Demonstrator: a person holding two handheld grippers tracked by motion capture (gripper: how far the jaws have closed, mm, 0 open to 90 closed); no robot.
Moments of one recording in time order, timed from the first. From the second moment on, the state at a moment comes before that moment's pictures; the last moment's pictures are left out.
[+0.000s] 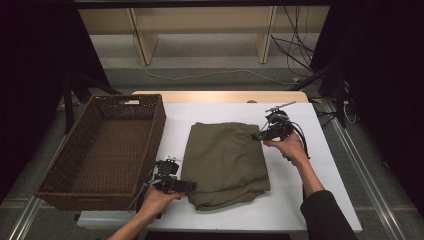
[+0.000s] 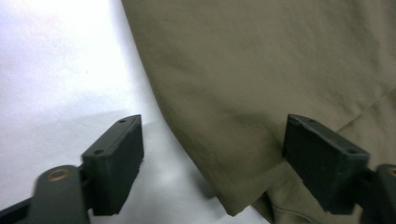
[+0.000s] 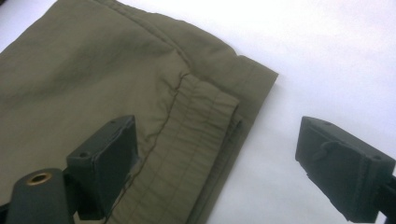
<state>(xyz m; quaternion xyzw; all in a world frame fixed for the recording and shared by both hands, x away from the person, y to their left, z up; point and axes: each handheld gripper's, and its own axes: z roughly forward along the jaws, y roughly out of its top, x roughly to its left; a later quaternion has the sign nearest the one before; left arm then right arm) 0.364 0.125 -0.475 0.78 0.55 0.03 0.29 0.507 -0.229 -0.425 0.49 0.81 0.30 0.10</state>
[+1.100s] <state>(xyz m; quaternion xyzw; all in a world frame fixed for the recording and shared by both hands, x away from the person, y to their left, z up) 0.367 0.113 -0.473 0.79 0.51 0.06 0.32 0.546 -0.208 -0.467 0.51 0.82 0.25 0.03</state>
